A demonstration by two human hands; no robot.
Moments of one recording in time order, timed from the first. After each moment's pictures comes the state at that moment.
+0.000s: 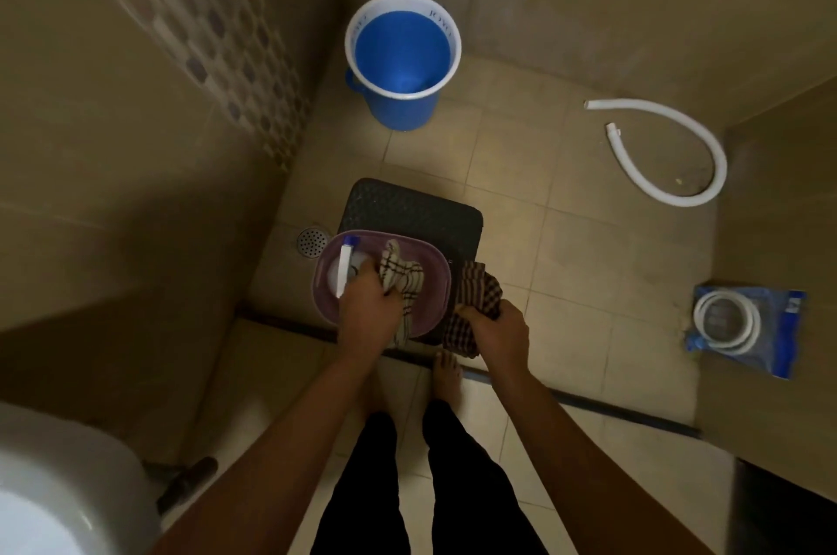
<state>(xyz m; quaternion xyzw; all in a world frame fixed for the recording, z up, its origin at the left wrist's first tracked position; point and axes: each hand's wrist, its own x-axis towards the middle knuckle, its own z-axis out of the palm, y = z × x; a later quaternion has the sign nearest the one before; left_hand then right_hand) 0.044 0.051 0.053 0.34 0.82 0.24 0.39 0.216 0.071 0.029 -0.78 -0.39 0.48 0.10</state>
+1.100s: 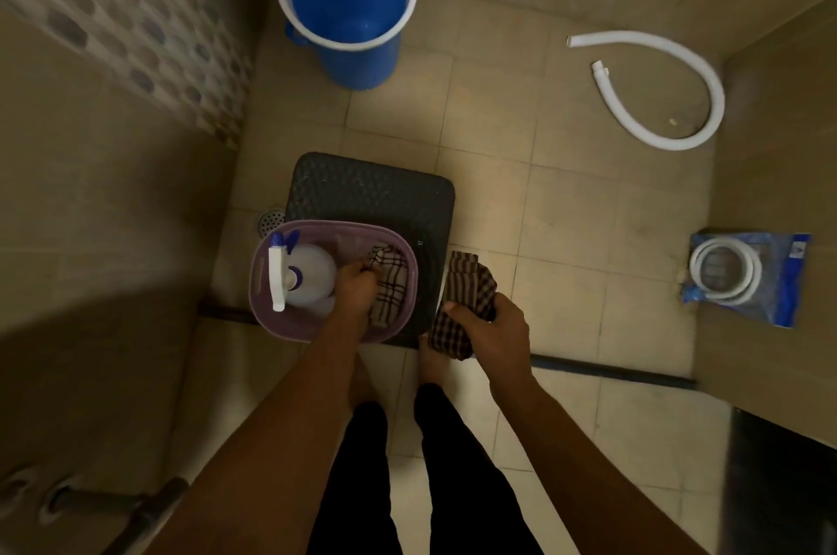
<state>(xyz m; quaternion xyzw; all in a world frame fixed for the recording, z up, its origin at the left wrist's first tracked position) 0.066 0.090 -0.111 0.08 0.79 0.22 0.57 0.249 0.076 -0.009 -0.77 -0.35 0.52 0.13</state>
